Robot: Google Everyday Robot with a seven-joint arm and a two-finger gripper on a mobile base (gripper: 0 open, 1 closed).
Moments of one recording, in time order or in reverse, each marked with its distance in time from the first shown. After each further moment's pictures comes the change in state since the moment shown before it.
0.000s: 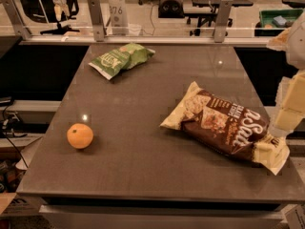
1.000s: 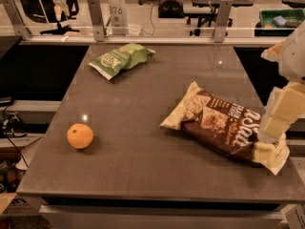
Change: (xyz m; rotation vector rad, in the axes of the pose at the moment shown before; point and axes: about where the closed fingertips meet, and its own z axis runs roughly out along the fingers) arm -0.001 0.004 0.023 -0.009 -0.062 0.041
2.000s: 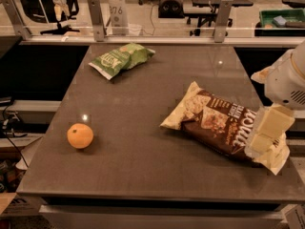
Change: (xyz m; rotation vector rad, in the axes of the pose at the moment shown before) arm 0.011 0.012 0.052 -0.061 -0.034 0.049
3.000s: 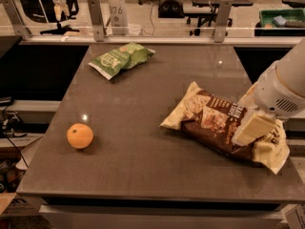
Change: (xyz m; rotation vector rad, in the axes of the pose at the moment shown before) arm 0.004 -0.001 0.030 -0.017 0.025 0.018
